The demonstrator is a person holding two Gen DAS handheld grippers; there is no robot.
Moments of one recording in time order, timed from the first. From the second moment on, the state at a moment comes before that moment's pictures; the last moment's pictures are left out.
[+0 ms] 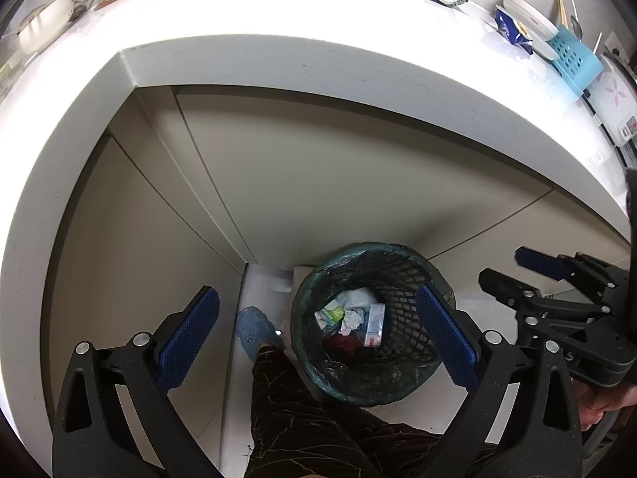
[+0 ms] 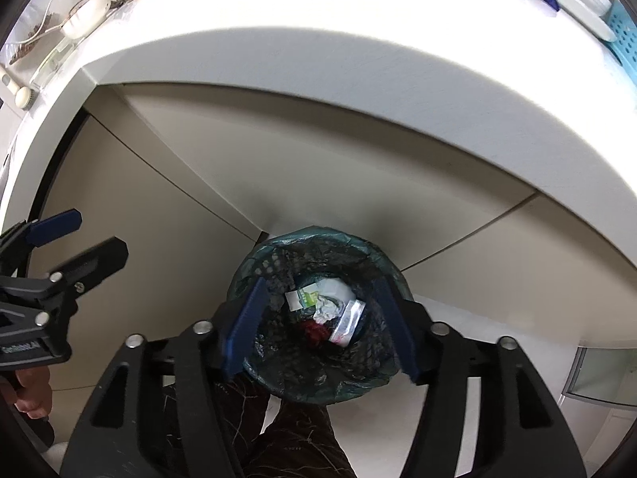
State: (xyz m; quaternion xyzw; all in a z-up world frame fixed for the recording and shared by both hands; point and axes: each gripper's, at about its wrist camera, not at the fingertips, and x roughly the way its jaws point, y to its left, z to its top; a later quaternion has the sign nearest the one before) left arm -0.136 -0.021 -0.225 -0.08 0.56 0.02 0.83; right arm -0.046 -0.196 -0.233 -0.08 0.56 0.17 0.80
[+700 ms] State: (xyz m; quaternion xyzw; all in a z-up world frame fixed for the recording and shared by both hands) left arm -0.128 -0.054 -0.149 -0.08 0.52 -0.01 0.85; right arm -0.050 -0.241 -0.116 -0.05 0.45 0.12 0.88
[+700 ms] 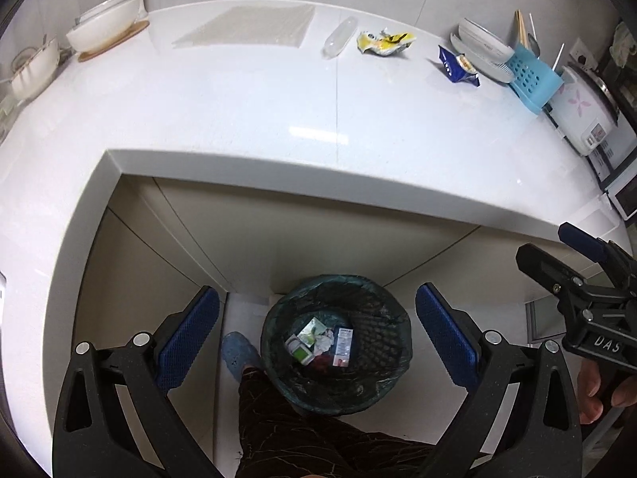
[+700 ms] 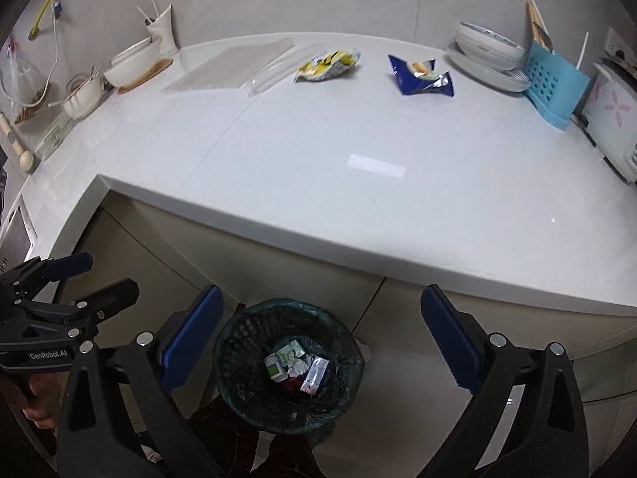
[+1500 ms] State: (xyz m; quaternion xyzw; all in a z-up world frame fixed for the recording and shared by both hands) left arm -0.045 -0.054 -0.063 -0.07 0.48 0.00 0.87; right arm 0.020 -0.271 -0.047 -0.01 0.43 0.08 0.90
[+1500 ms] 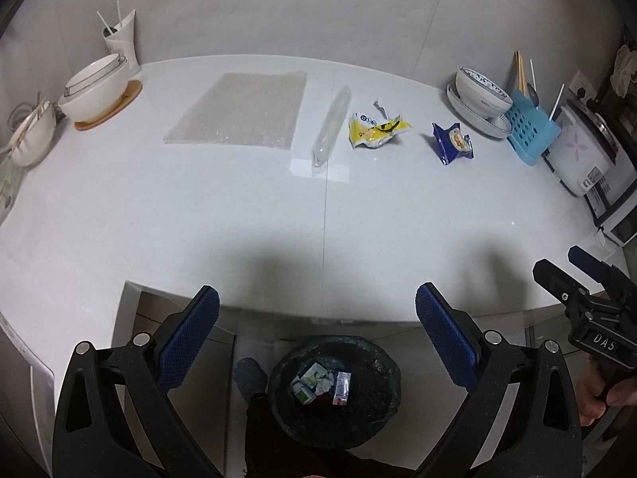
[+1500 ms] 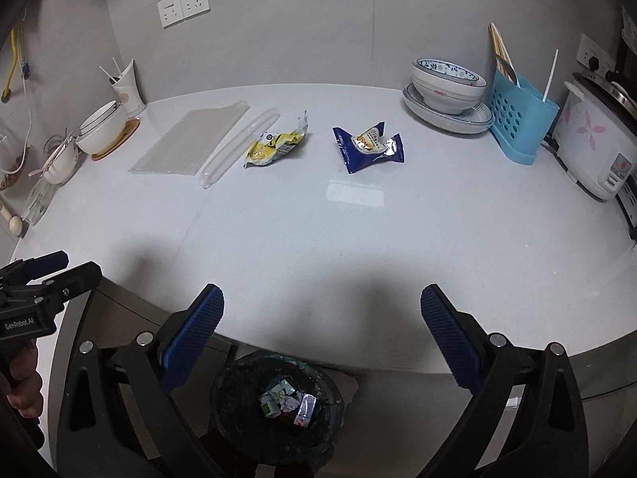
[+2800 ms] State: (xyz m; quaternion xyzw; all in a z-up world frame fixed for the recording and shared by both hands) left arm 0.245 -0.047 -0.111 -0.01 0.57 -0.06 0.82; right arm 0.267 -0.308 -0.082 0.14 0.55 -0.10 0.82
